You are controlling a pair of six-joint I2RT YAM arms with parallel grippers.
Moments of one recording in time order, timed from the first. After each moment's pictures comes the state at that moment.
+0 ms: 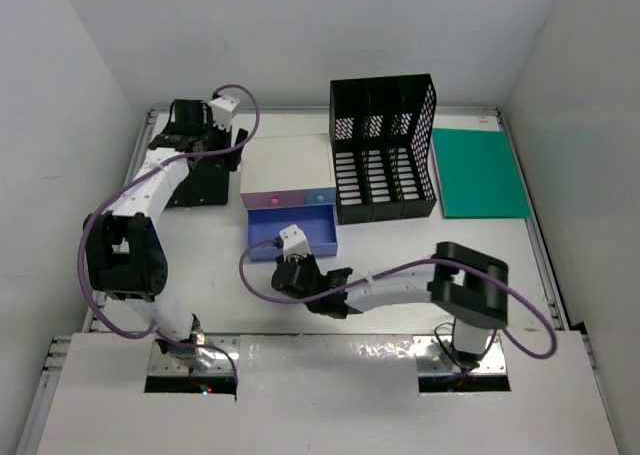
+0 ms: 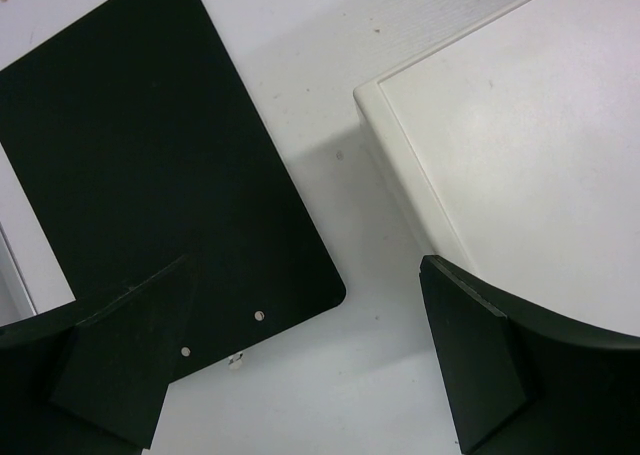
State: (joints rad) left arm -0.05 1.65 1.37 -0.47 0.16 0.32; right arm 1.29 1.74 0.93 0.06 0.70 0.48
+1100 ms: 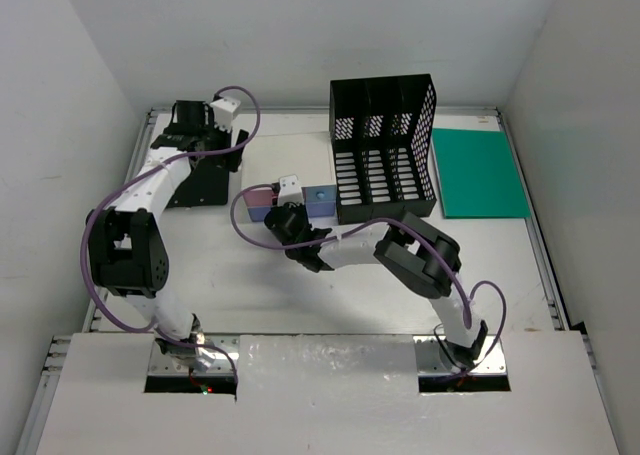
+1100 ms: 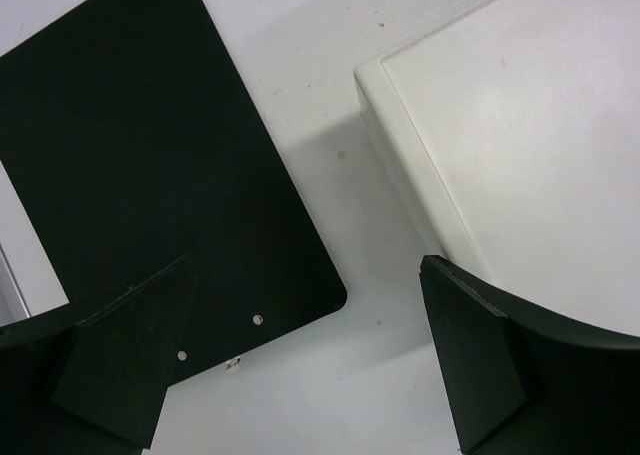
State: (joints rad) left arm -0.05 1.68 1.37 -0.45 0.15 0.32; right arm 1.04 2.10 1.20 0.41 0.81 0.32
